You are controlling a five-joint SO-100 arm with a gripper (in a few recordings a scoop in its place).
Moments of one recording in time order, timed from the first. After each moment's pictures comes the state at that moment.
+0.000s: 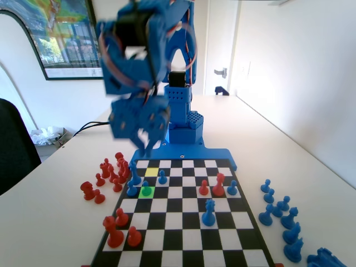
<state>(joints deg) 10.5 119.7 118.3 76.4 -103.2</state>
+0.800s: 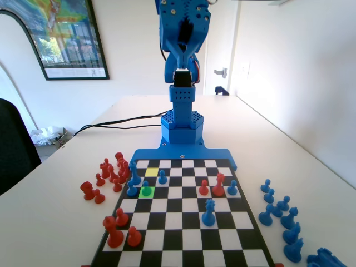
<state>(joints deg) 0.3 166.6 124.5 93.0 -100.2</state>
